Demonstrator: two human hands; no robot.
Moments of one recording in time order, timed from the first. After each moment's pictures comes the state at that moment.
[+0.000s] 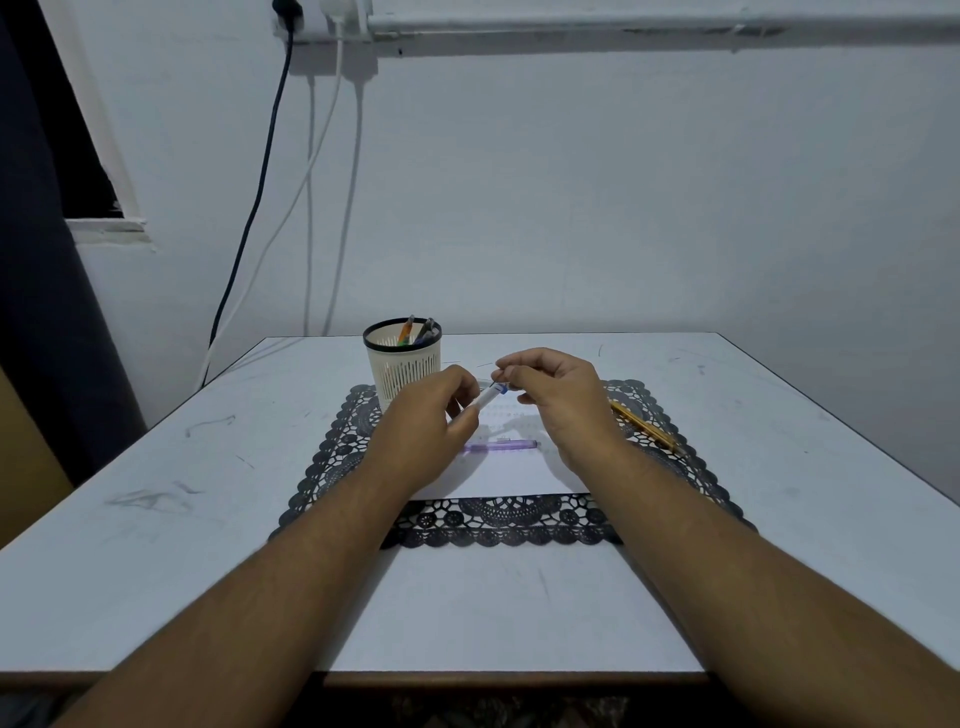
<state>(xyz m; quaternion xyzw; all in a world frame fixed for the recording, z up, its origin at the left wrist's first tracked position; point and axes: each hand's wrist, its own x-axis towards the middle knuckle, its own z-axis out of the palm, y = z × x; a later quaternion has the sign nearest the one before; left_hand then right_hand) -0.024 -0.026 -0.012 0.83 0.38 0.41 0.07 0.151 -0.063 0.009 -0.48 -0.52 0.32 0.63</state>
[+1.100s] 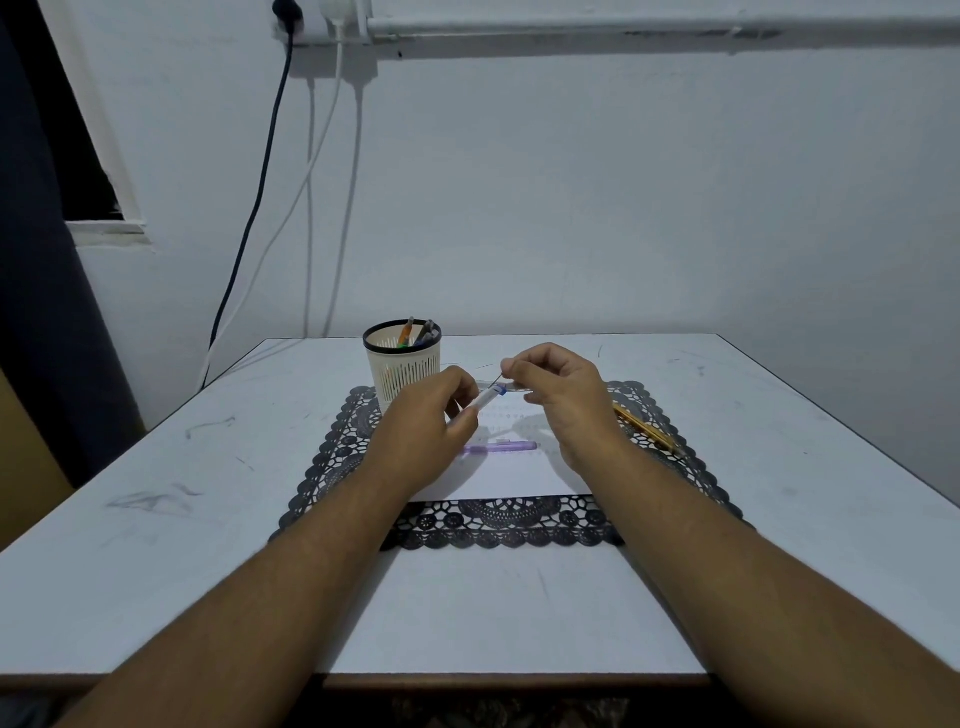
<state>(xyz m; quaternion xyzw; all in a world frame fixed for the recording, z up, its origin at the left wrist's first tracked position) -0.024 -0.026 -0.012 0.82 0.38 0.41 0.07 0.154 -0.067 0.012 -0.48 -0.50 0.34 0.64</state>
